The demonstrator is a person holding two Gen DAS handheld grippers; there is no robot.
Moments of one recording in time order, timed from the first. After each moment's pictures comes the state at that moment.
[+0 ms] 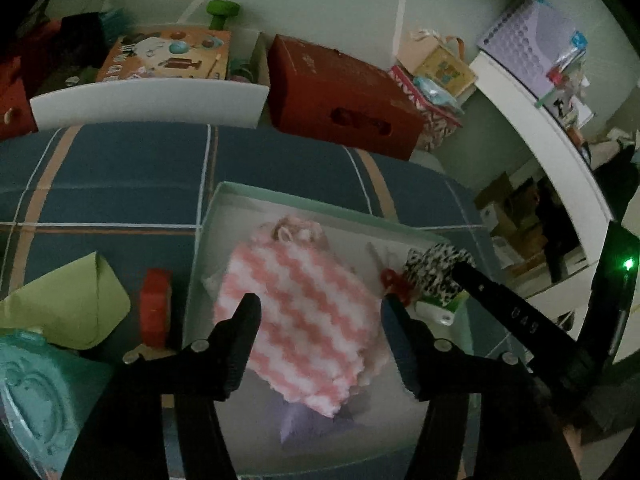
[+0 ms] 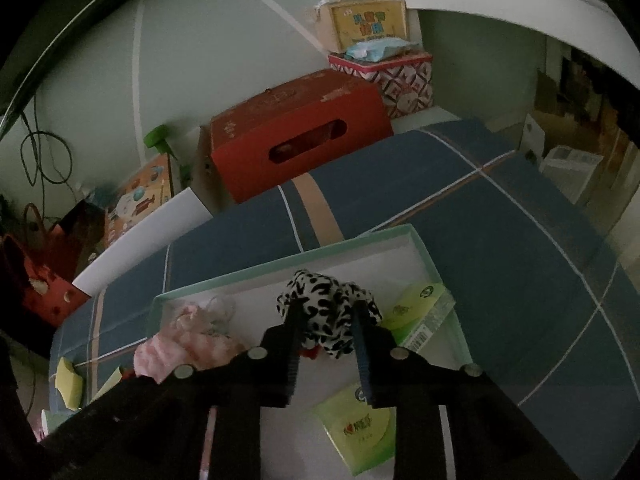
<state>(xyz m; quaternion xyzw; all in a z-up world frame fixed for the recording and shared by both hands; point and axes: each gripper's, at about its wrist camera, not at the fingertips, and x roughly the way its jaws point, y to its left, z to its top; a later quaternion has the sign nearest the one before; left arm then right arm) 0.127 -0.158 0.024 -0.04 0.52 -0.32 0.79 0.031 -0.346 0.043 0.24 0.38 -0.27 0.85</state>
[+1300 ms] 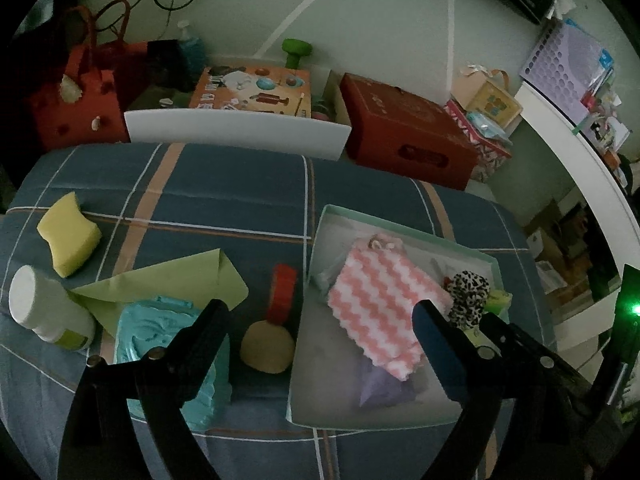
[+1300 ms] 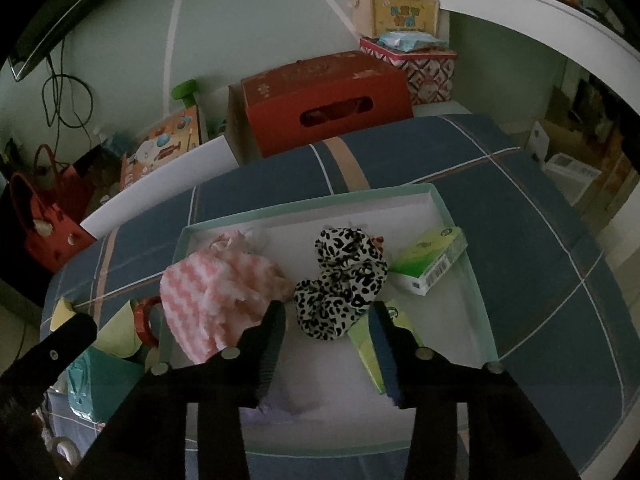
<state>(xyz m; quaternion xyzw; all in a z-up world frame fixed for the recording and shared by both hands) 0.107 -0.093 0.058 -0.02 0.49 -0.22 0.85 0.017 -0.287 0.047 0.20 0.43 -0.25 0.84</state>
